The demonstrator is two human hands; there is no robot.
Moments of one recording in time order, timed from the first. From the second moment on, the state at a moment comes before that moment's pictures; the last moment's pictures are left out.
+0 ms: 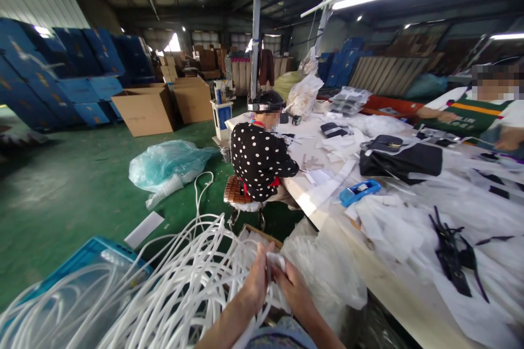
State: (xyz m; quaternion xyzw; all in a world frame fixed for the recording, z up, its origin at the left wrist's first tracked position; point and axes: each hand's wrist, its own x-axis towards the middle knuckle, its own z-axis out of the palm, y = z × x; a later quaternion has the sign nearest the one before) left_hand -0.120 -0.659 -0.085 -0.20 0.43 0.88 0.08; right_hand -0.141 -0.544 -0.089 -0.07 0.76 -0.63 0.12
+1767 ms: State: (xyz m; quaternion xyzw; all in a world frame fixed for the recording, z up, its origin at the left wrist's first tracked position) left_hand -0.115 -0.656 -0.079 -0.21 0.52 0.83 0.03; right_hand -0.140 -0.534 -0.070 -0.07 0.76 -0.64 0.13
